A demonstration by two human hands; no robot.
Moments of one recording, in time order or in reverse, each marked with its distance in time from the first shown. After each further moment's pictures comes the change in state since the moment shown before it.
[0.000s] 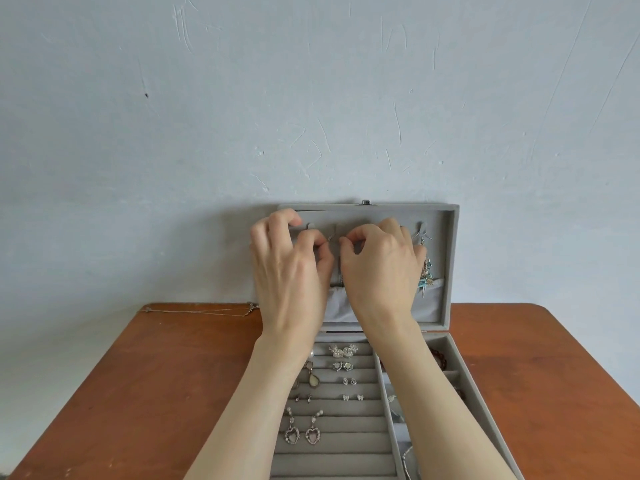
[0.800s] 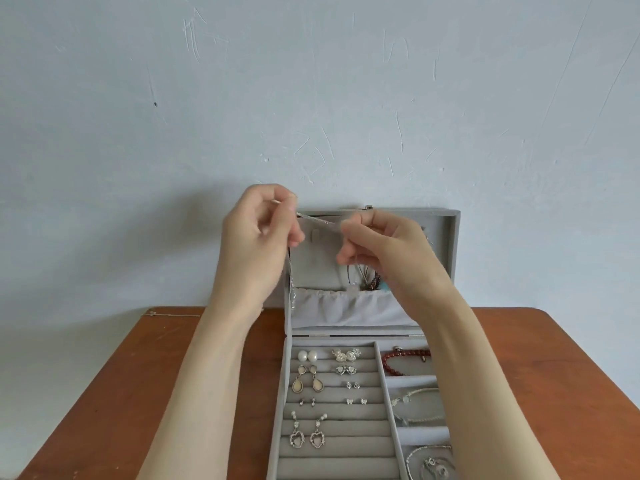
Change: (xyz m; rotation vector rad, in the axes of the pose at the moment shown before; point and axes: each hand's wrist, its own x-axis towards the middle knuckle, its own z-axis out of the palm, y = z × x) left_hand 0.045 -0.001 -0.055 -0.859 -0.208 -0.434; right_hand 0.019 -0.003 -0.044 1.018 -0.584 0.183
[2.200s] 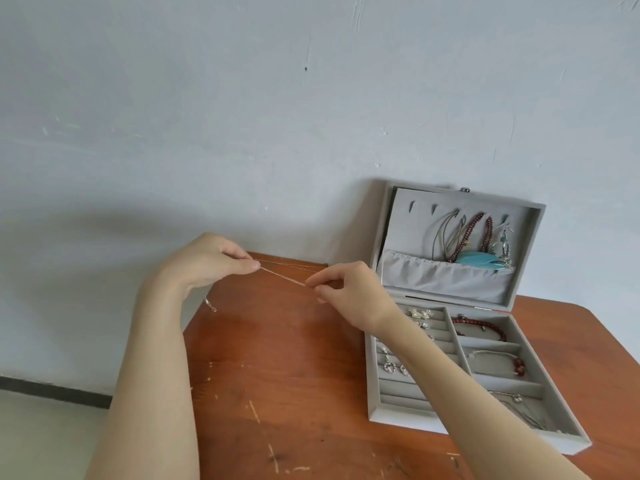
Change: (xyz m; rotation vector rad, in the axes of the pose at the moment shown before) left_hand -0.016 -0.053 -0.199 0.593 -0.344 -0.642; right_hand -0.035 0.063 0.130 -0.735 -0.249 0.087
